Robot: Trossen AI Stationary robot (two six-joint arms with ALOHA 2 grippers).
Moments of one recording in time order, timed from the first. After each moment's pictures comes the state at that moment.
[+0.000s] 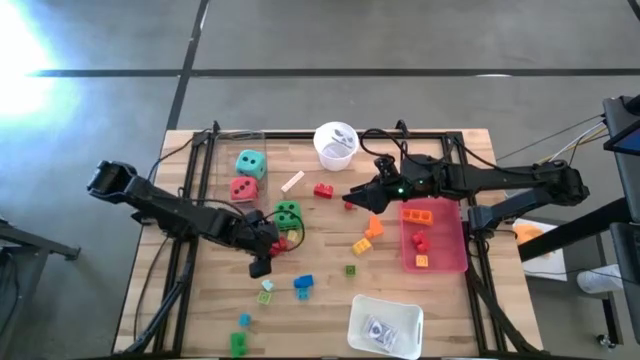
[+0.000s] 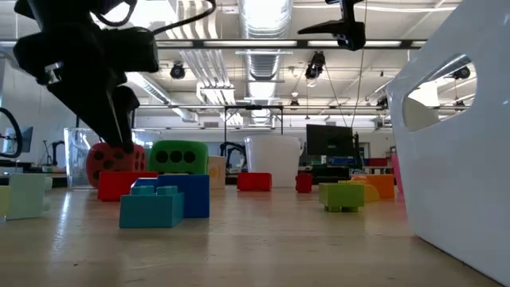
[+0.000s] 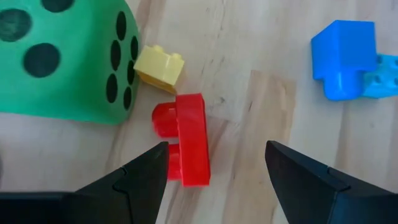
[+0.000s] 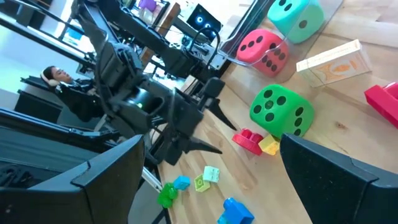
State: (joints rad) left arm -0.31 1.37 0.73 -0.50 -0.16 -0.50; right arm -0.02 1.21 1.01 -0.14 0.00 0.98
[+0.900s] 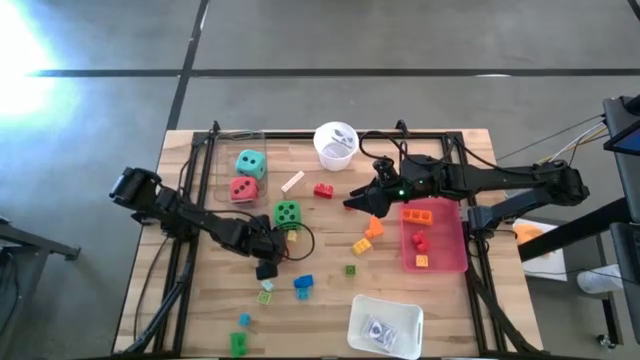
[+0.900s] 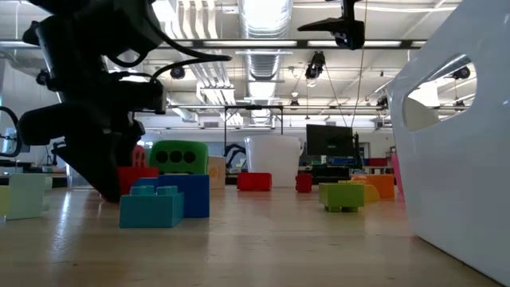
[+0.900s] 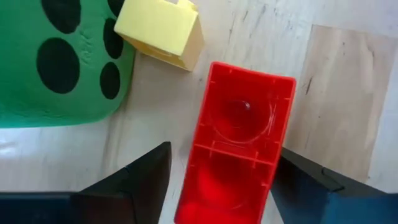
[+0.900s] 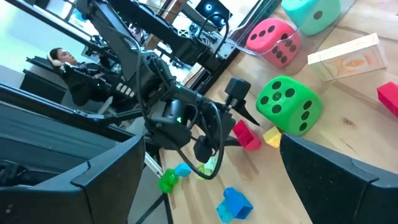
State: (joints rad) left arm -0.30 1.61 0.74 -0.44 -0.23 -0.46; right arm -0.02 1.21 1.01 -0.15 -0.06 0.93
